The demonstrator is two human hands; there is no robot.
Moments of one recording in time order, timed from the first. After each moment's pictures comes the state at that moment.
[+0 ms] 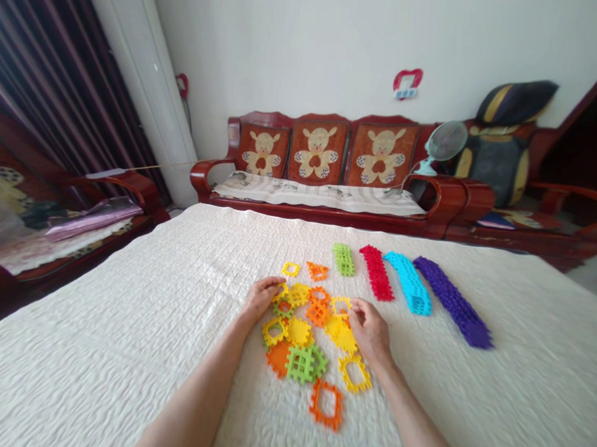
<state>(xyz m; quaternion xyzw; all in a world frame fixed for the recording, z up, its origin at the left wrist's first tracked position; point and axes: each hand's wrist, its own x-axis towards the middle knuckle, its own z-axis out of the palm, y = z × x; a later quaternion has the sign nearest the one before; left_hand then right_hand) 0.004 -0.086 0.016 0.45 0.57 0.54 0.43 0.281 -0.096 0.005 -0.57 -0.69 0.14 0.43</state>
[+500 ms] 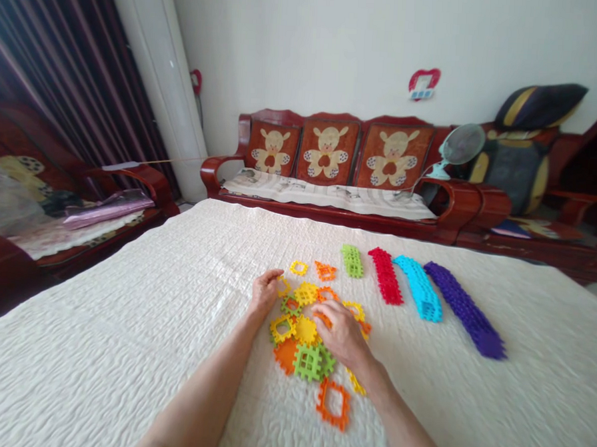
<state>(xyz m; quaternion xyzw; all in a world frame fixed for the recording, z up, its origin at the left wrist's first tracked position) -0.004 -0.076 0.003 0.39 0.61 0.60 0.33 0.216 -0.126 0.057 -0.38 -0.85 0.16 0.33</state>
